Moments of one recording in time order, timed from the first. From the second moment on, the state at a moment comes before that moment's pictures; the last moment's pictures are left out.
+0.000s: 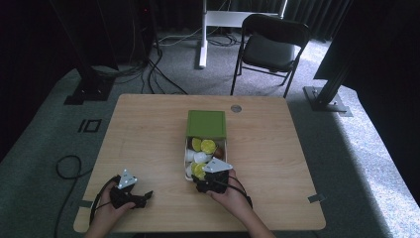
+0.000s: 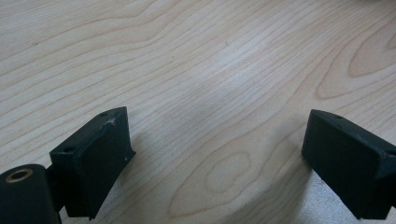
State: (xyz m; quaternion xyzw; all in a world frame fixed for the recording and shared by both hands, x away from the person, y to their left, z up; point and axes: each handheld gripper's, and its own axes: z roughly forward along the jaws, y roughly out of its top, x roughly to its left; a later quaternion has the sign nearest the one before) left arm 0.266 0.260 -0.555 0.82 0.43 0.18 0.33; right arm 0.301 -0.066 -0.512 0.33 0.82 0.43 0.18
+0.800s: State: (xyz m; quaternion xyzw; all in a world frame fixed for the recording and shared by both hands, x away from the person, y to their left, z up) left arm 0.266 0.260 -0.555 0.82 0.43 0.18 0.33; right arm 0.303 -0.068 -0.493 0.32 0.82 0.44 0.18
